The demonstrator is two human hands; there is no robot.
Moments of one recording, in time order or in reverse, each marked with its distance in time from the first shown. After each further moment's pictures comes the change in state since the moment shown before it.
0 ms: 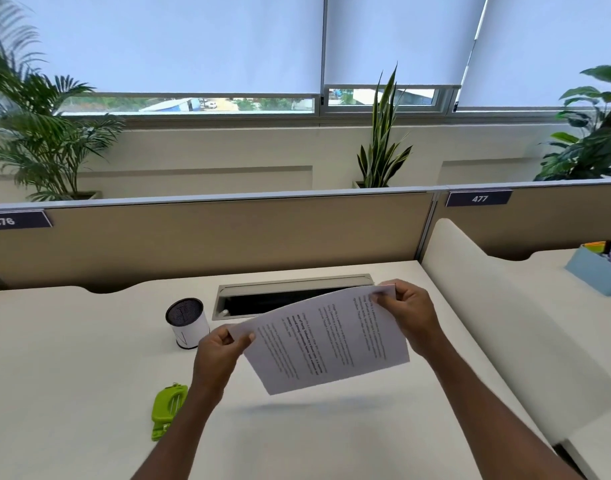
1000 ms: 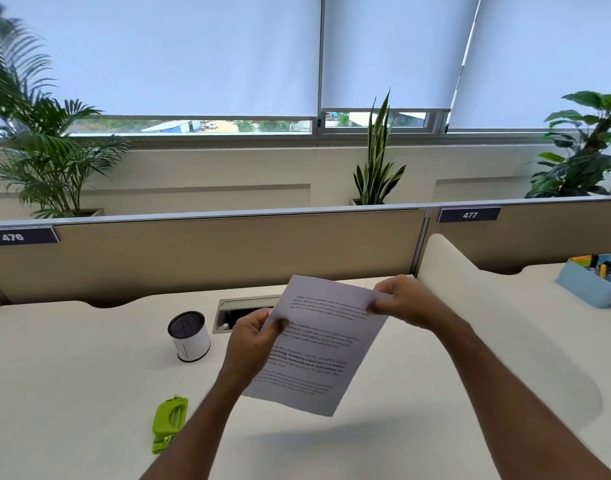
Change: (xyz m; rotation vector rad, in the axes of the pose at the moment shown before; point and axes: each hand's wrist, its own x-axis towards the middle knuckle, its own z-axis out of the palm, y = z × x) left_hand -0.014 0.066 0.041 0.118 -0.192 0.264; right_hand 0.021 -0.058 -0.022 -0.539 -0.322 -0.012
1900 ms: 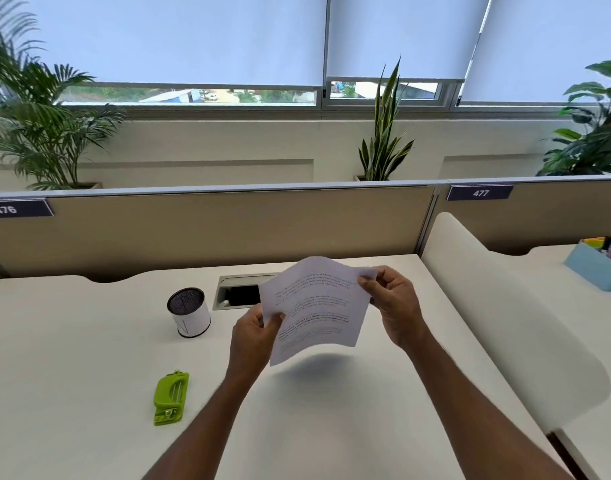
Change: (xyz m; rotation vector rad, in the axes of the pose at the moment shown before) left_hand -0.011 -0.044 0.015 0.071 0.137 -0.078; right_hand 0.001 0.016 0.079 0.965 0.288 -0.074
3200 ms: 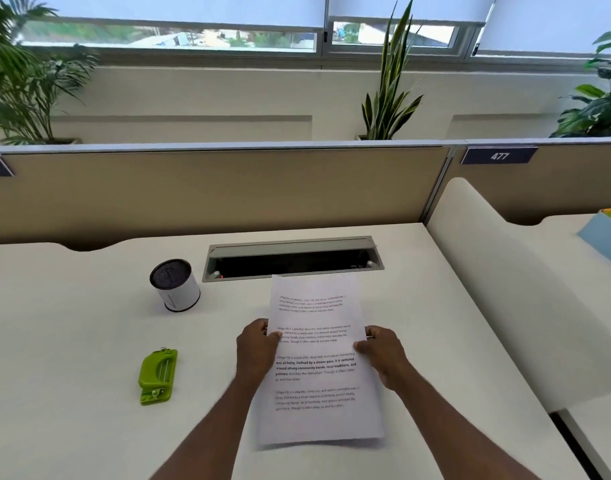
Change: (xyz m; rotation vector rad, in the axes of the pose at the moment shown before) left_hand -0.001 -0.078 0.039 0.285 -0.060 -0.409; right_hand -0.046 0.133 -0.033 -0.424 0.183 0.681
